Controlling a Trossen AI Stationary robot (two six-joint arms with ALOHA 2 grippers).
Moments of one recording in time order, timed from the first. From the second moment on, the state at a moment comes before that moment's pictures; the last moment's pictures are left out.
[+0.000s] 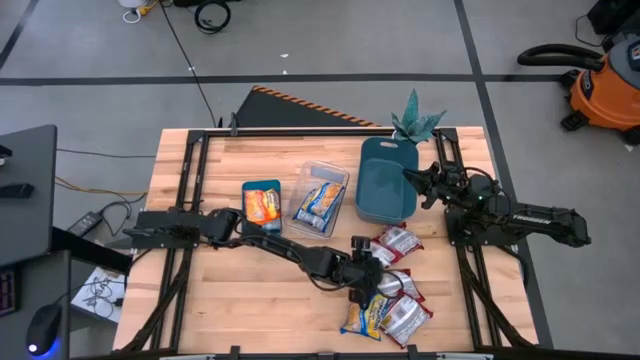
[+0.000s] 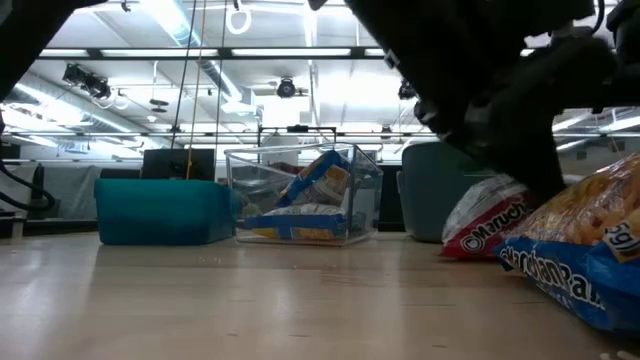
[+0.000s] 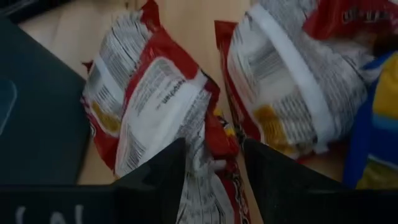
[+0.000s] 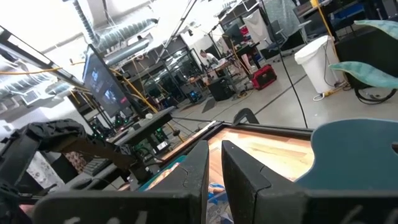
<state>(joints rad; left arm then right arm) -0.33 2.43 2.02 -0.43 -0.44 0.01 -0.27 0.10 0.01 0.26 0.18 0.51</state>
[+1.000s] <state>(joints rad) -0.32 2.40 2.02 -0.47 -0.50 -0.01 -0.27 0.10 0.01 0.26 0.18 0.51</state>
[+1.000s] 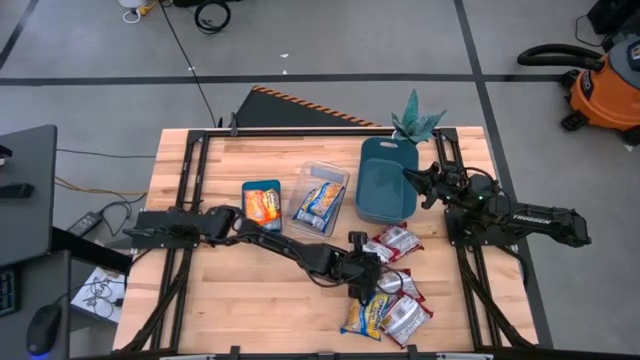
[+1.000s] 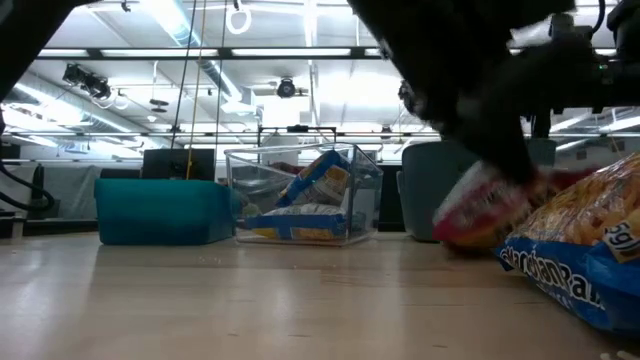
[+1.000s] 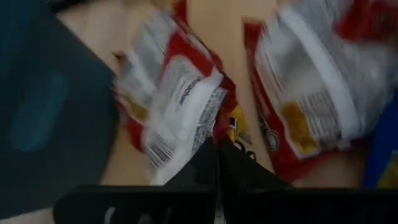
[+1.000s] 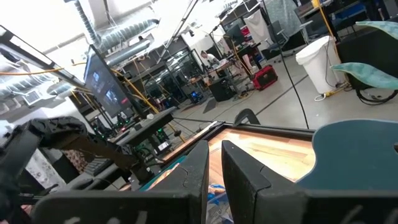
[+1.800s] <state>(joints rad) -0.08 2.14 2.02 -0.27 -0.46 0.17 -0.27 0.10 0.01 0.26 0.18 0.51</state>
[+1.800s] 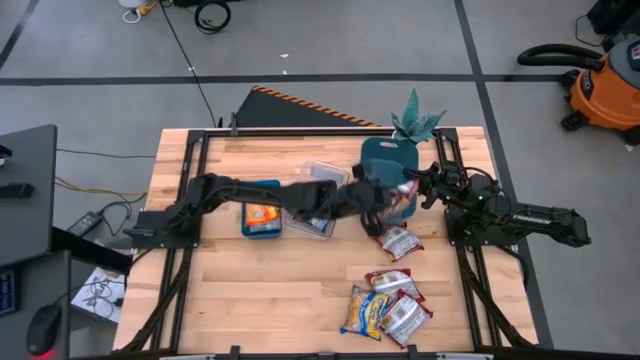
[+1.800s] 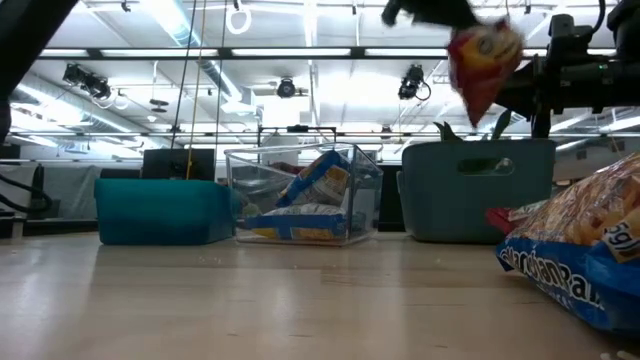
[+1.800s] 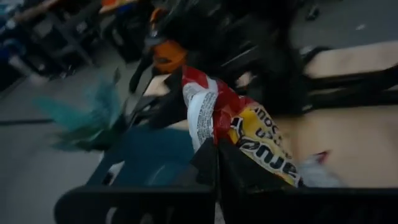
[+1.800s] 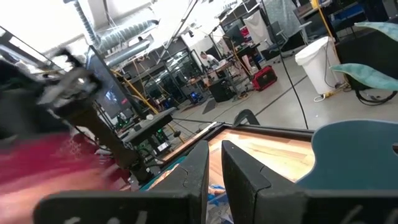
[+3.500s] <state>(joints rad) -0.22 2.49 1.99 -0.33 -0.66 0.67 -0.27 0.11 0.01 0.26 0.18 0.51</state>
